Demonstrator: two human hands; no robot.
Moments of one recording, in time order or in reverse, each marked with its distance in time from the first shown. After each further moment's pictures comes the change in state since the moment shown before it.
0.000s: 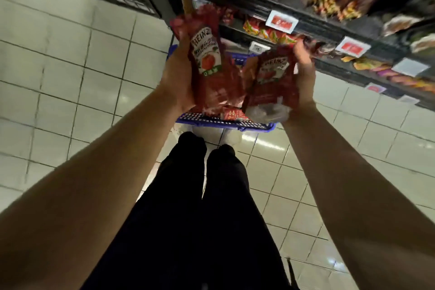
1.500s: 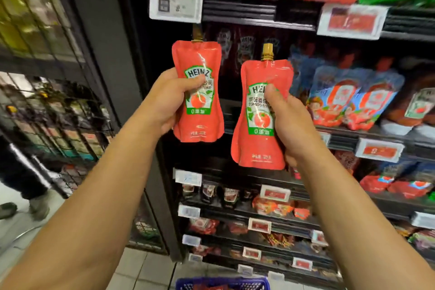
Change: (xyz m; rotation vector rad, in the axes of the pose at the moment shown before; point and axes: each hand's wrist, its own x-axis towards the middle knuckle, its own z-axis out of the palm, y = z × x) left_hand -0.295 0.425 0.298 0.576 -0.469 0.989; right_hand -0.304 -0.241 0.406 -0.673 -0.165 -1.071
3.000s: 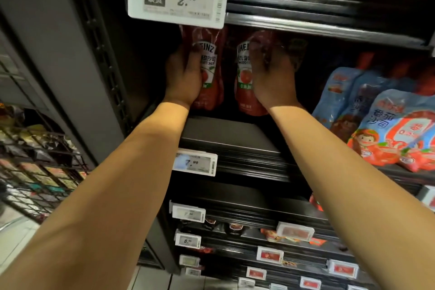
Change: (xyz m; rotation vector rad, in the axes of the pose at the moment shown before) left_hand 0.178 -0.057 -0.018 0.202 0.383 0.398; right_hand 0.219 0.034 0.044 -0.693 0.316 -0.437
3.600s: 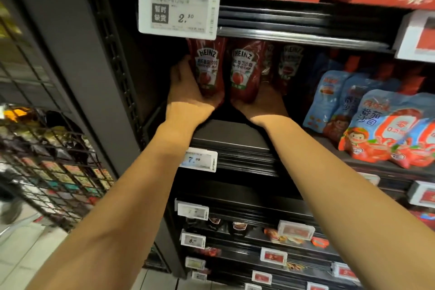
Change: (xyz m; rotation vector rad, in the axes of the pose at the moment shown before) left_hand -0.038 0.013 -0.013 0.655 -0.132 0.027; right_hand -0.019 0.036 0.002 -0.252 -0.351 0.103
